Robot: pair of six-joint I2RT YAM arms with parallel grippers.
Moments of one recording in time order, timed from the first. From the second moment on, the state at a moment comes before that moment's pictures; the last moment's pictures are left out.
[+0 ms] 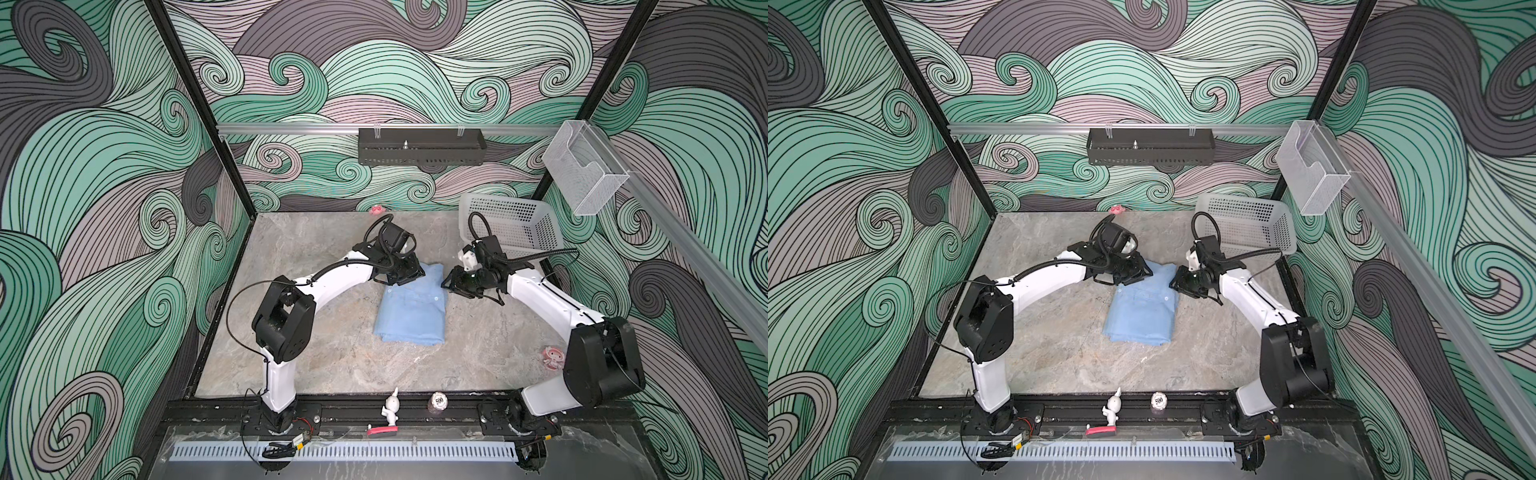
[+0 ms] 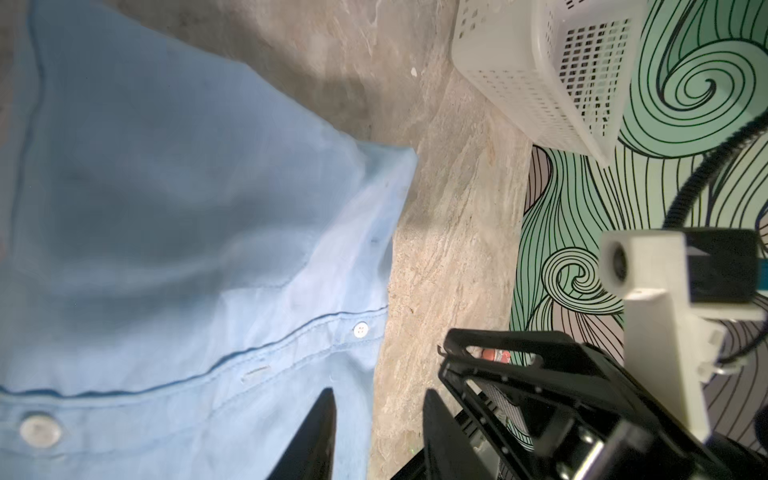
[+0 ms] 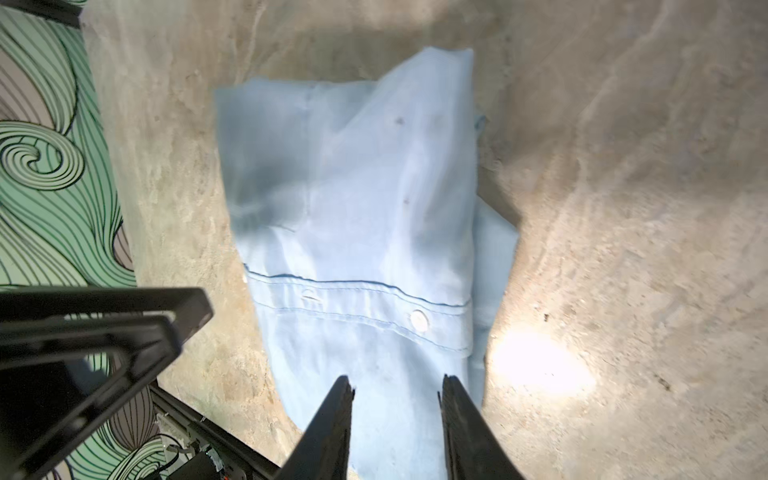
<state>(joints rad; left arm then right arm) -0.66 1.91 1.52 -0.49 0.36 -0.92 0.28 1.52 1.09 -0.64 -0.40 0.48</state>
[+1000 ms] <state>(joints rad) -0.51 2.02 1.44 -0.49 0.50 -0.81 0.46 1.55 1.03 -0.60 -0.41 0.49</state>
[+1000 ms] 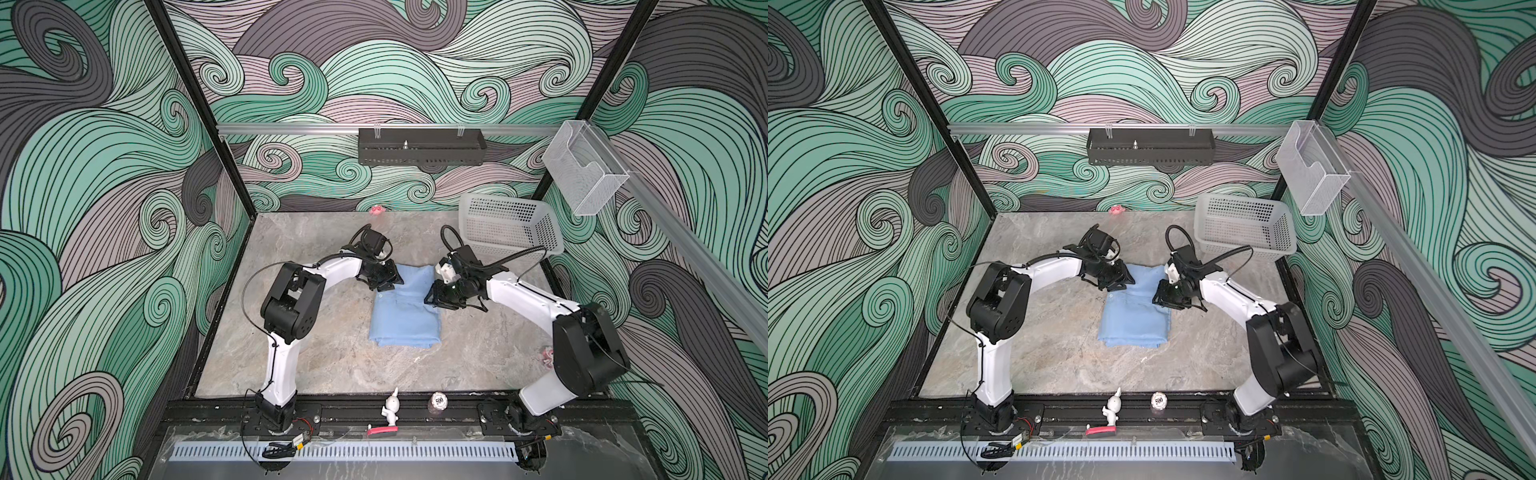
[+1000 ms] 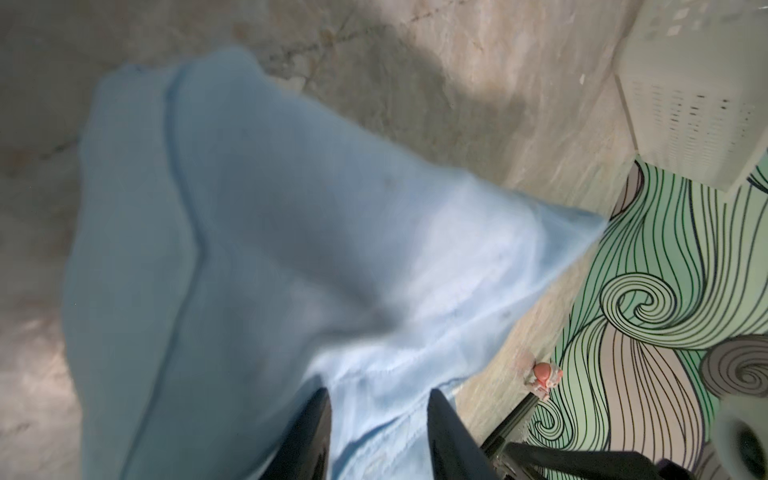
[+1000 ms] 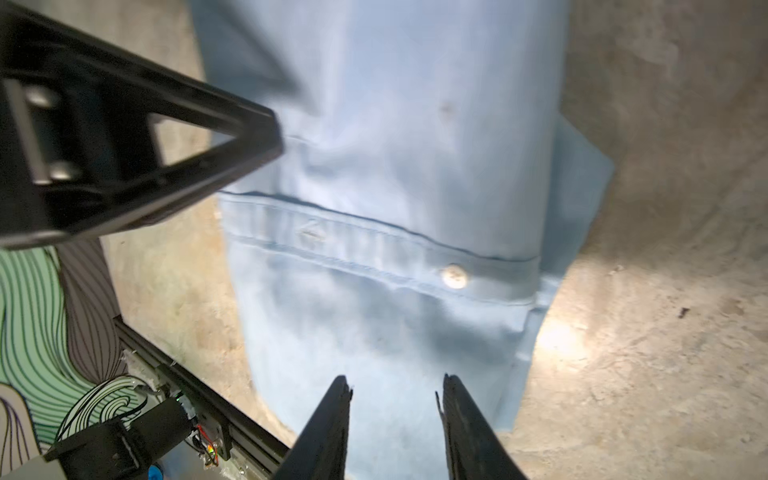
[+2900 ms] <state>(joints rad) -0.39 2.23 1.55 -0.38 0.69 -0.79 0.53 1.77 1.01 -0.60 -0.44 0.43</state>
